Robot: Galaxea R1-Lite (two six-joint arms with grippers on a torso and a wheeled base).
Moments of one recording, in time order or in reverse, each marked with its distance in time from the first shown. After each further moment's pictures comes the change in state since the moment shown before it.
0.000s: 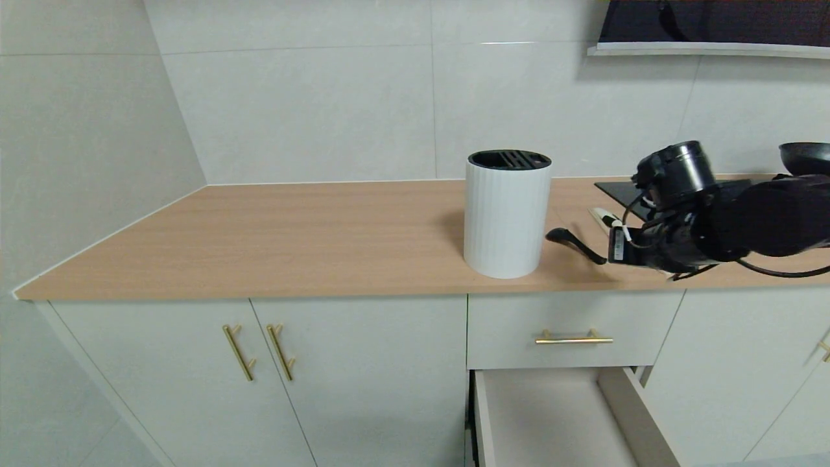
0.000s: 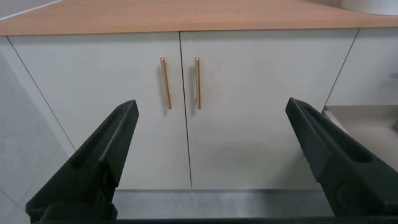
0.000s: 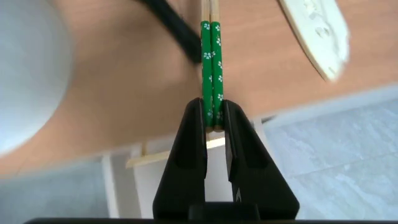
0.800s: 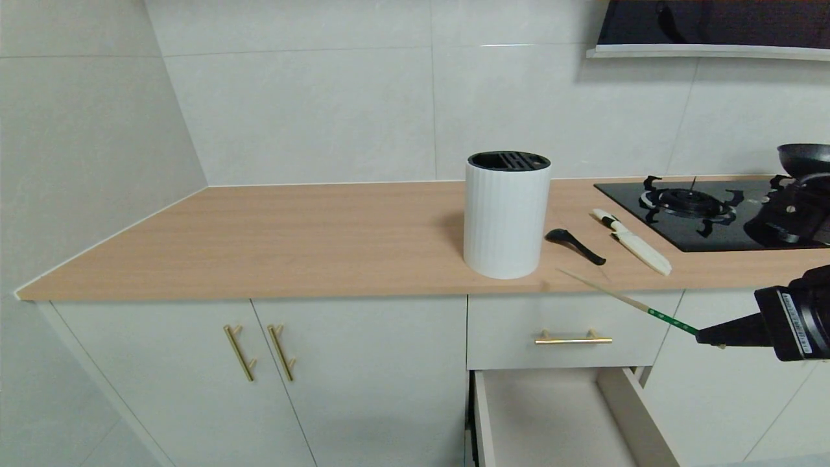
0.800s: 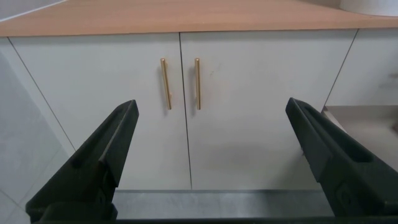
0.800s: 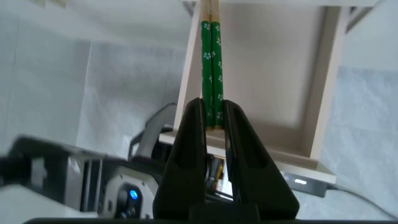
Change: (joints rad) left arm 0.000 0.000 0.000 0.000 0.000 0.000; right arm 0.041 -0.529 0.222 0.451 0.469 -0.075
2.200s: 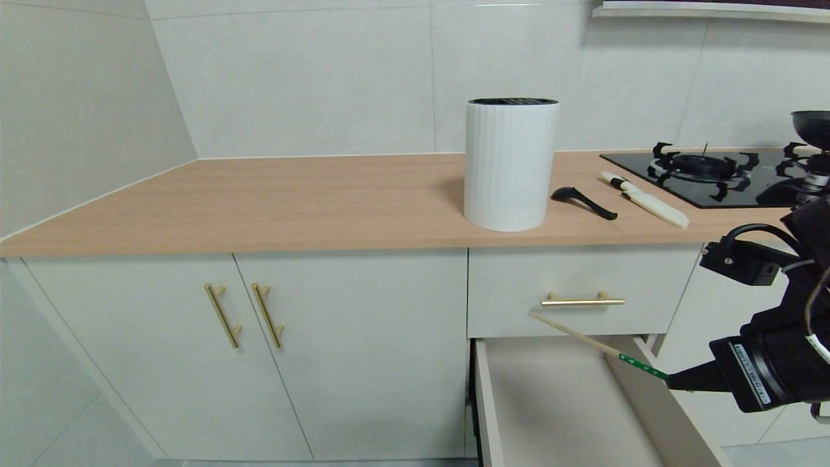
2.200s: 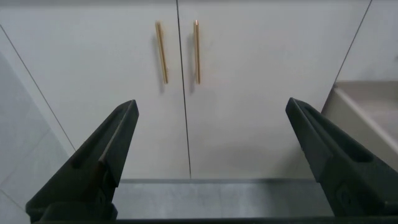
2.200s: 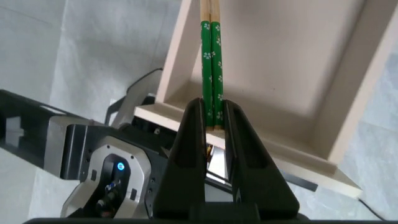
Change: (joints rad) left arm 0.000 0.000 0.000 0.000 0.000 0.000; right arm 0.103 0.056 0.095 -0.045 0.001 -0.016
